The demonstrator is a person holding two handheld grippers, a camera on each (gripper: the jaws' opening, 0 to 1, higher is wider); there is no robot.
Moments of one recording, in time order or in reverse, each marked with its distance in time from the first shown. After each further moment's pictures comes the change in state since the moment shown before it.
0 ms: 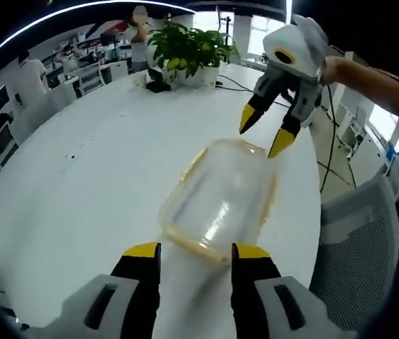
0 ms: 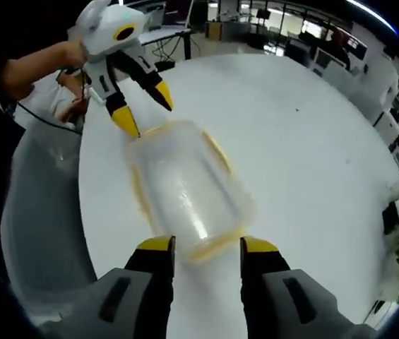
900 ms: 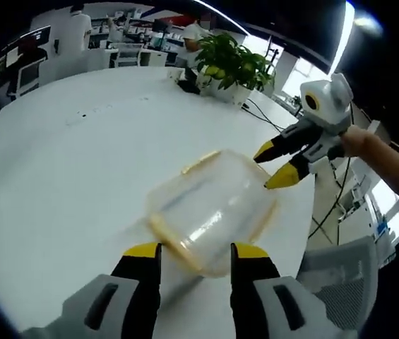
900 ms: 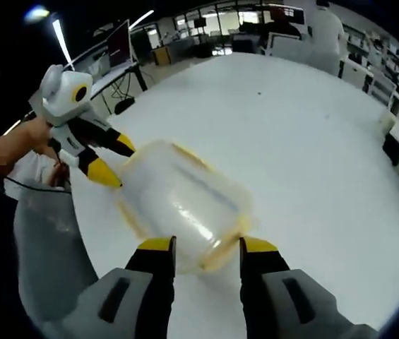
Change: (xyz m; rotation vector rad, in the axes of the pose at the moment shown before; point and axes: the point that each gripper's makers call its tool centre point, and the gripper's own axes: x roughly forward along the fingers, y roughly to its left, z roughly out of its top) left arm 0.015 -0.016 -0.005 -0.338 -0.062 -0.032; right arm 0.010 -0.001 0.000 0.359 -0.117 -0.021
